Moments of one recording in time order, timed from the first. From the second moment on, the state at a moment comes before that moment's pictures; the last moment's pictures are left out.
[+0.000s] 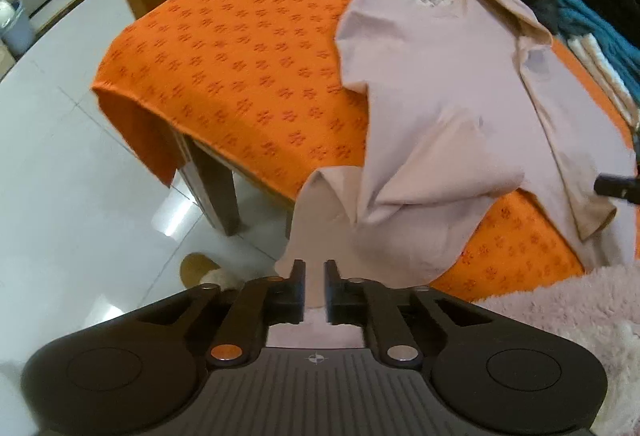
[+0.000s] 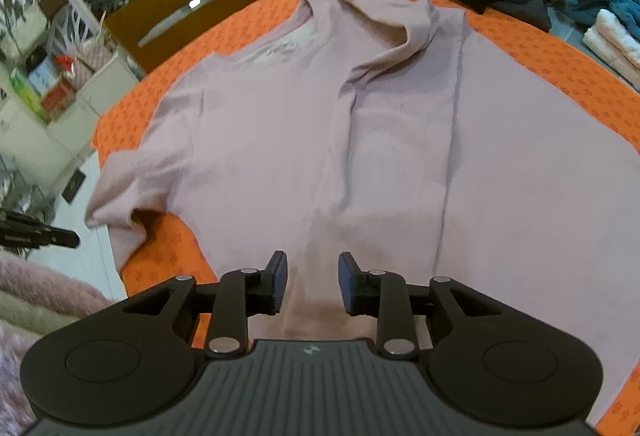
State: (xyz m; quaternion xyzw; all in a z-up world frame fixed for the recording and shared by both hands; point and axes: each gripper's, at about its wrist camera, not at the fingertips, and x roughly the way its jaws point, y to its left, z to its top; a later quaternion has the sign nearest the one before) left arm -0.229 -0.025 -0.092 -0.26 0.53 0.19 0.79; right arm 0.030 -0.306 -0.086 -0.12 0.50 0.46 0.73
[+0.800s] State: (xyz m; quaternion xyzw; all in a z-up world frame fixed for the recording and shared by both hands) left arm -0.130 -0.001 -0.046 -0.21 0.43 0.16 0.86; right arm -0.004 -0.285 -0.113 -0.21 0.46 0.46 0.73
